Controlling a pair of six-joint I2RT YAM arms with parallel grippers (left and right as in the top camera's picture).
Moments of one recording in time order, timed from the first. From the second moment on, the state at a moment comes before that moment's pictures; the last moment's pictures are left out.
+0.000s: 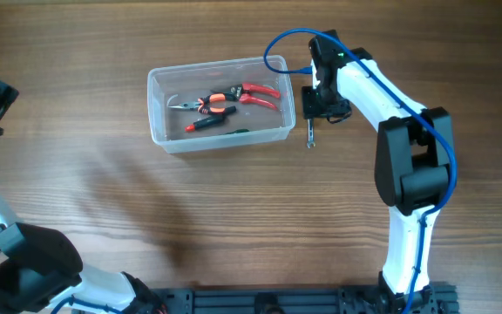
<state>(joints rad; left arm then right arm) 0.59 1.74 1.82 -1.24 -0.10 -0.47 0.25 2.22 1.66 -0.89 0.00 0.18</state>
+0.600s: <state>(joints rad) 0.59 1.74 1.82 -1.24 -0.10 -0.47 0.17 2.23 1.66 -0.96 0.03 0.31</state>
